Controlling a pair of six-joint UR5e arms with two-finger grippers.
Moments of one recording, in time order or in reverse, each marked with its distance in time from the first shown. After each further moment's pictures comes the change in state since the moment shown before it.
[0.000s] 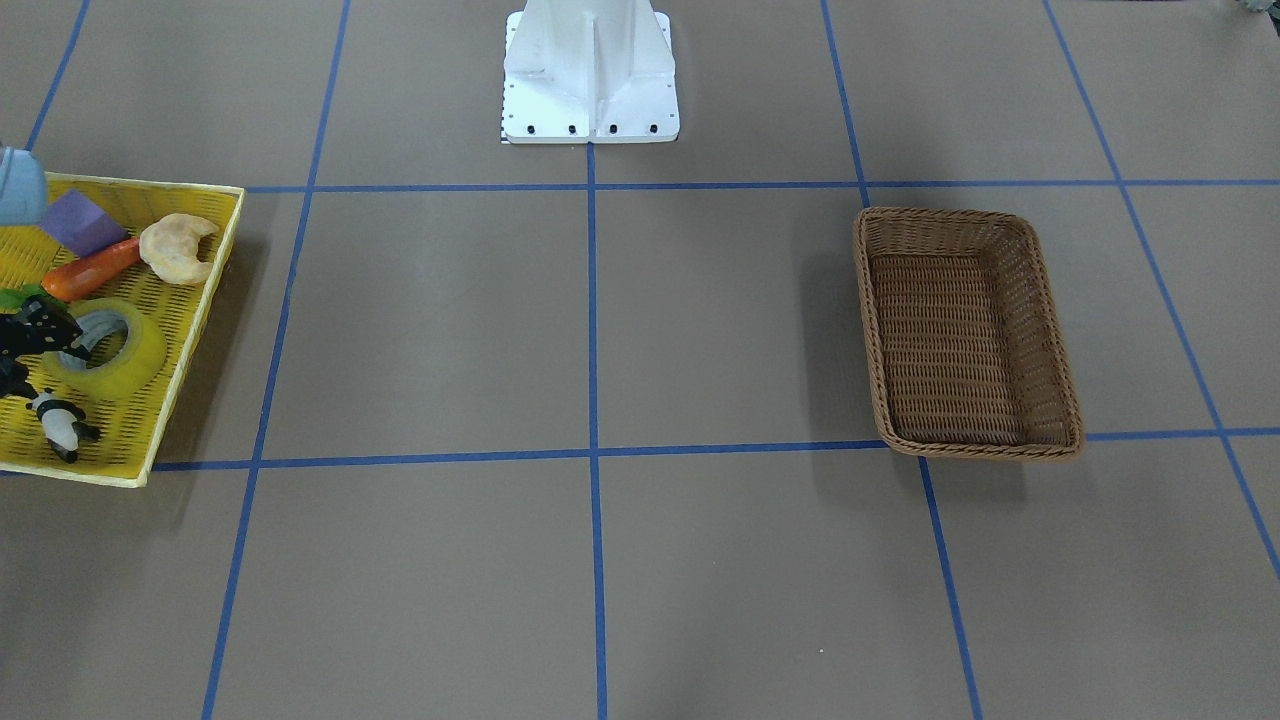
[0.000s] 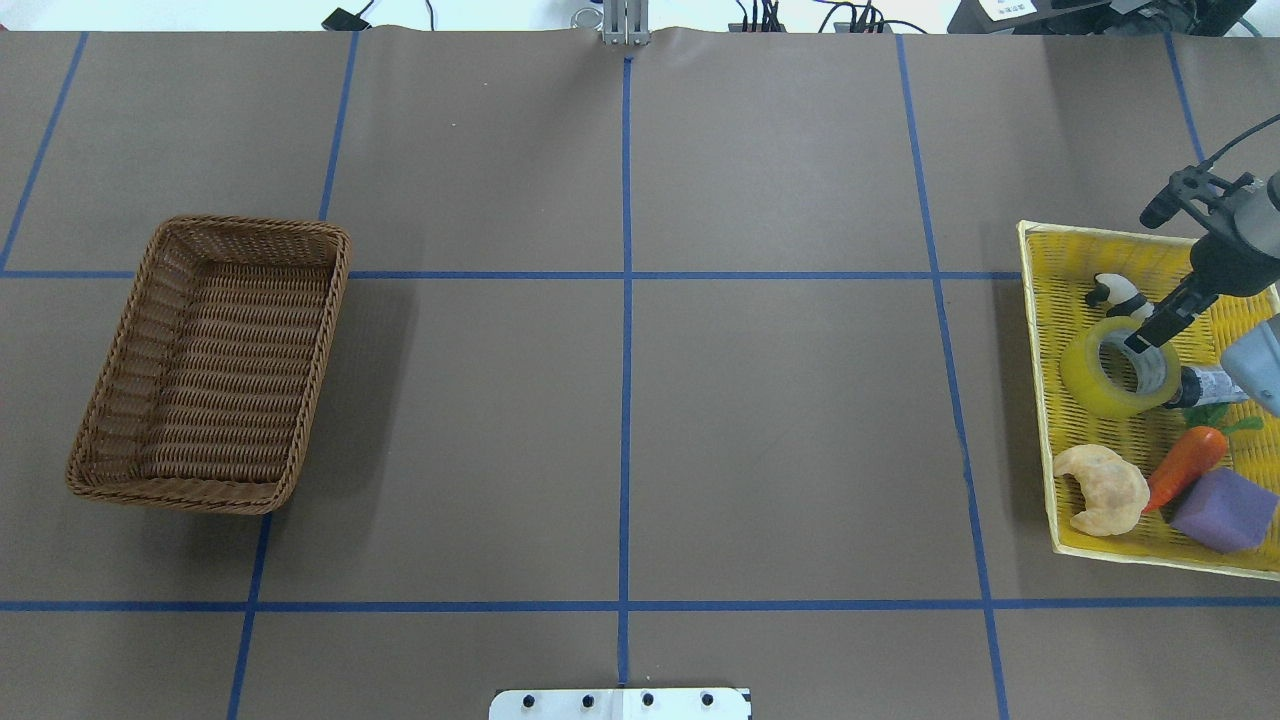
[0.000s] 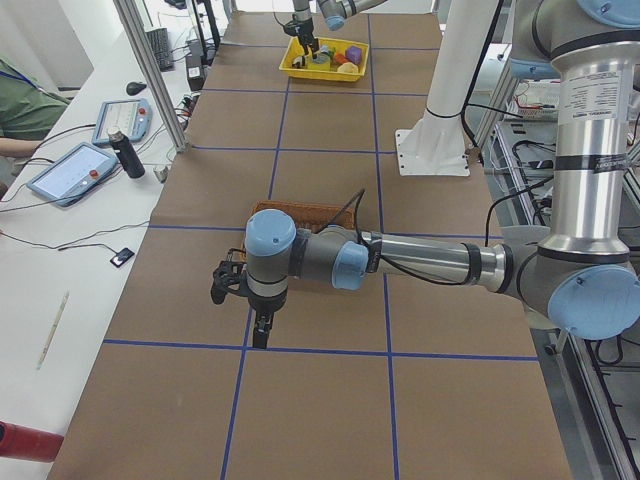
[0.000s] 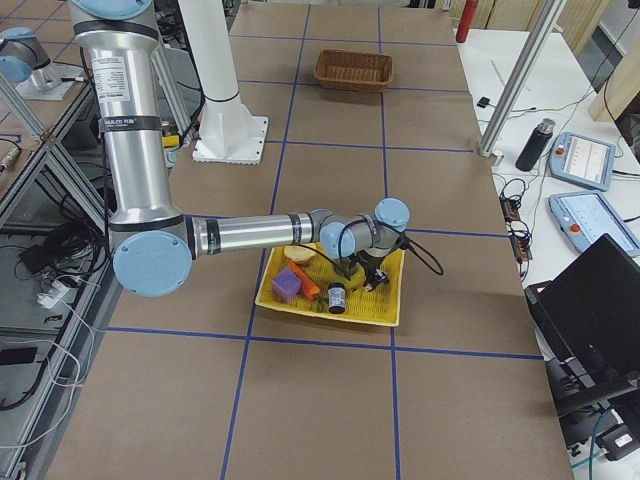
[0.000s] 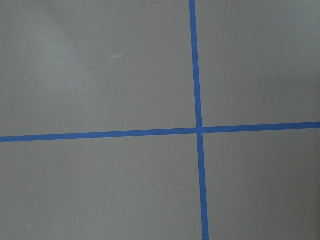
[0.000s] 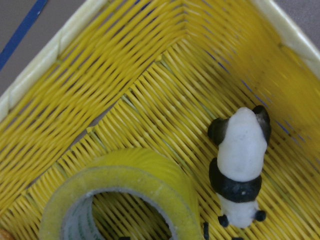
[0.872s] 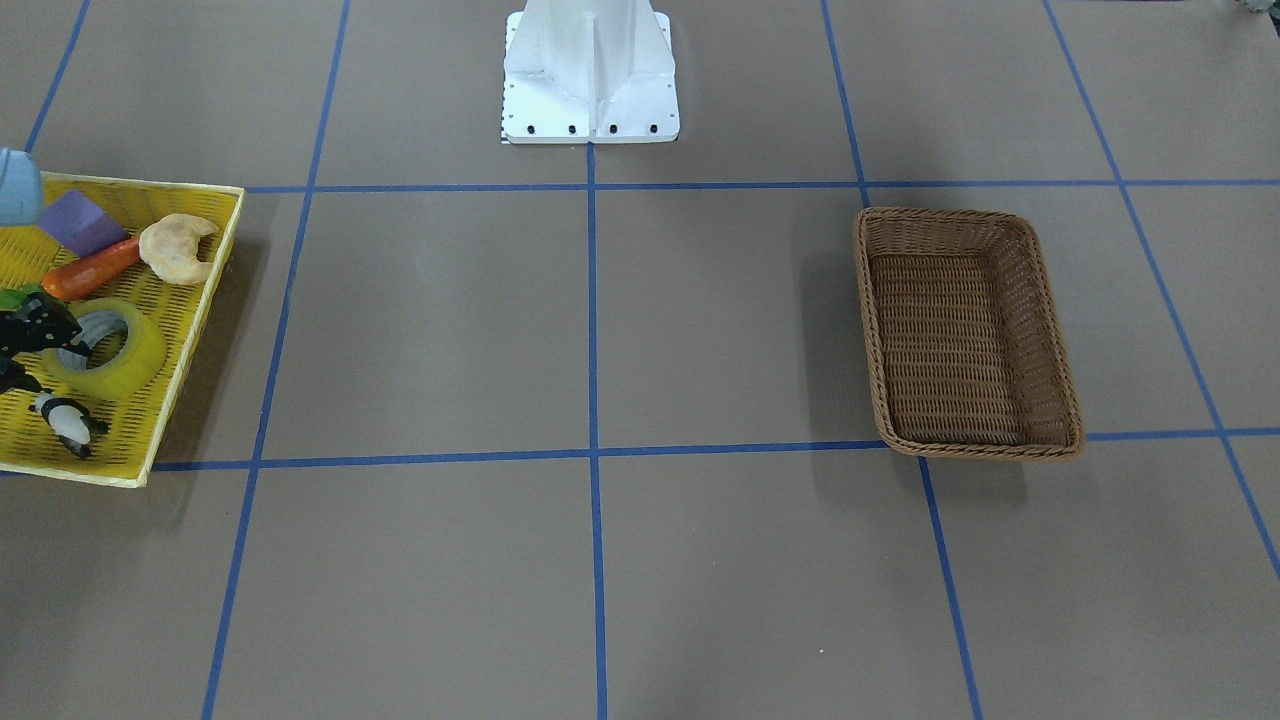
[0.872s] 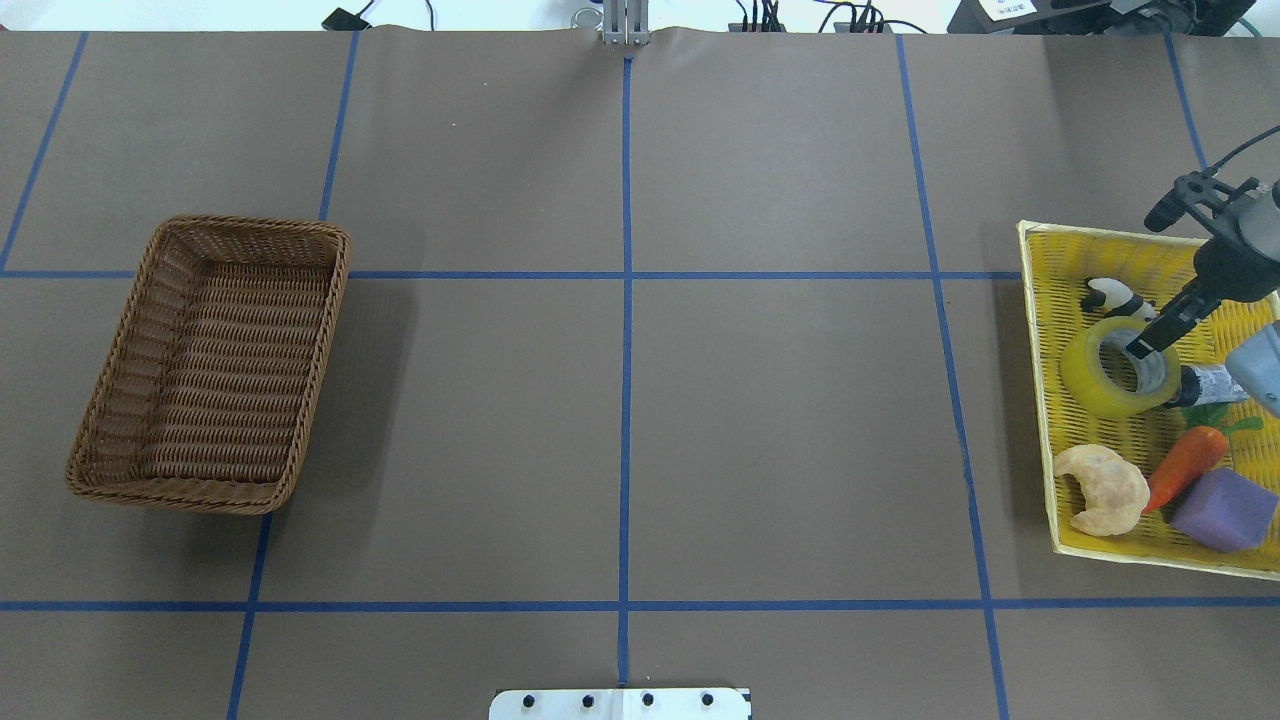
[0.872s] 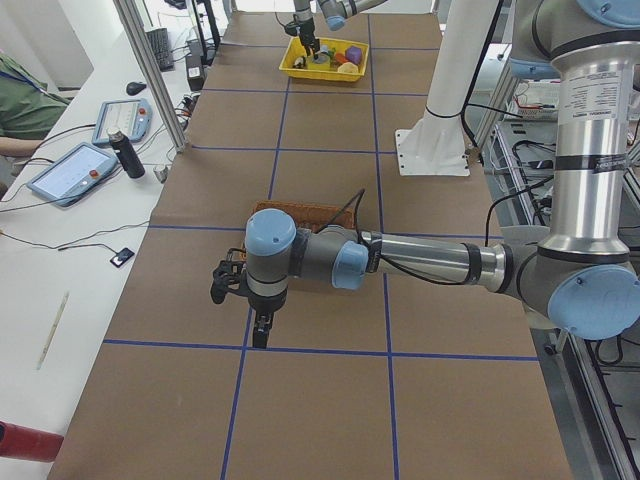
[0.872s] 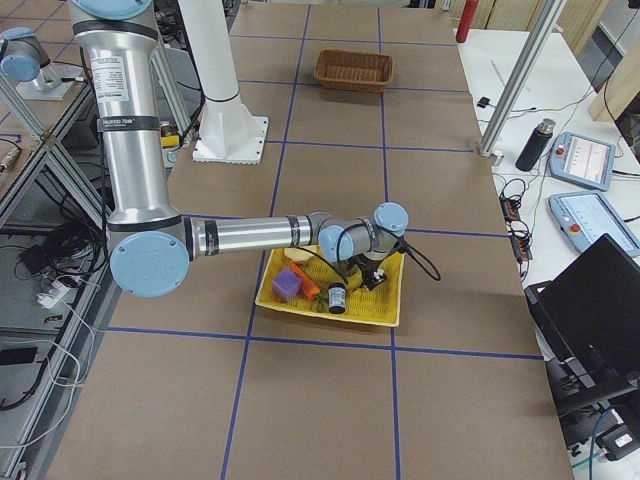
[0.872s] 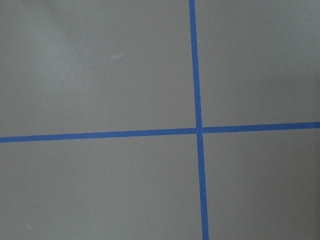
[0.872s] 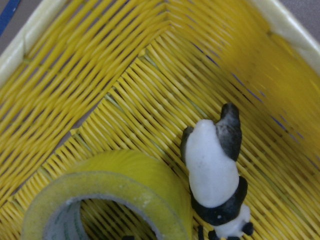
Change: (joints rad) left arm 0.000 0.000 -0.001 -0.001 0.000 0.000; right arm 0.003 -0.009 -0.001 0.000 0.031 0.010
